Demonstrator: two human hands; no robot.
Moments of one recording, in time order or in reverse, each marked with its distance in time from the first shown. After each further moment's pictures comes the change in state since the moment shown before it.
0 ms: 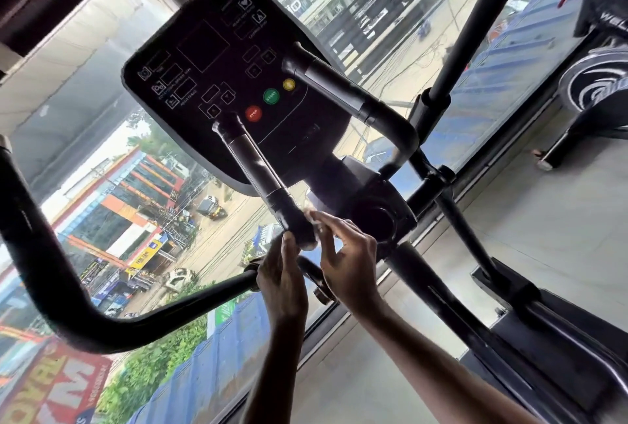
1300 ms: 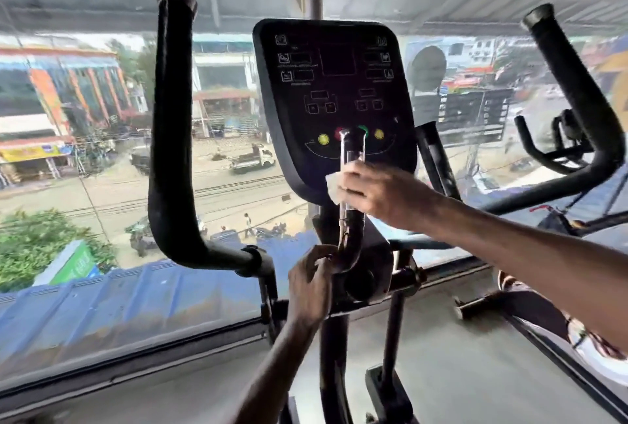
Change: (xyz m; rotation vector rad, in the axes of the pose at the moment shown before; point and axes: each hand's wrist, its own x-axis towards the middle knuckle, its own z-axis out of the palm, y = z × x) left_hand 0.006 -0.024 -0.003 -0.314 0.016 -0.097; right_hand 0.185 -0.083 0.033 -0.911 -0.985 -1.612
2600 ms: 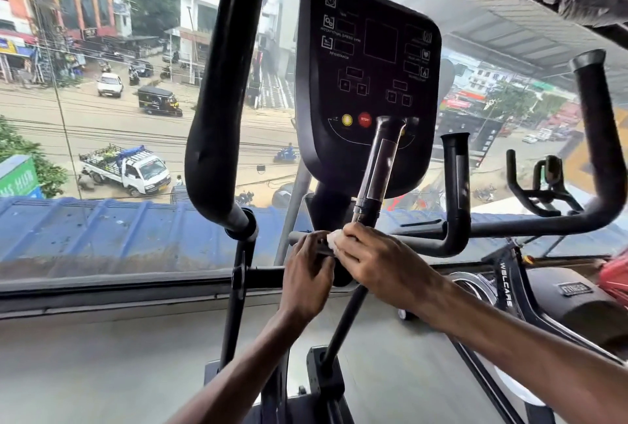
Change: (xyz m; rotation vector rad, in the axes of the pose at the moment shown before) left_hand -0.014 -0.031 0.004 0.070 0.061 0.019; right_hand -0.022 -0.103 -0.008 0.096 -0.180 -0.015
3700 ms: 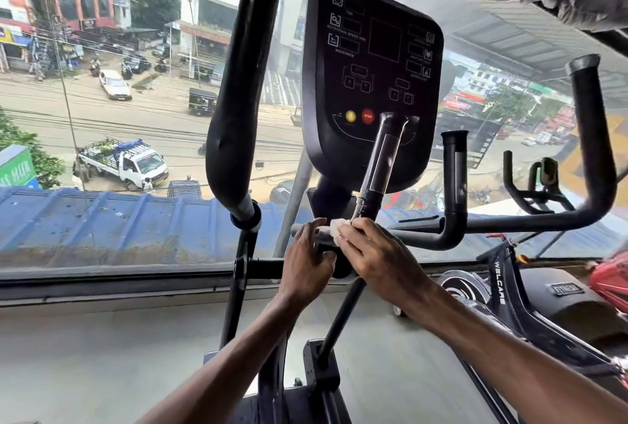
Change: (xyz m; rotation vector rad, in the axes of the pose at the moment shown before) left_hand 0.000 0.001 -0.011 0.029 -0.075 -0.045; right_hand -0.009 -0.027 0.009 -0.069 0.142 0.084
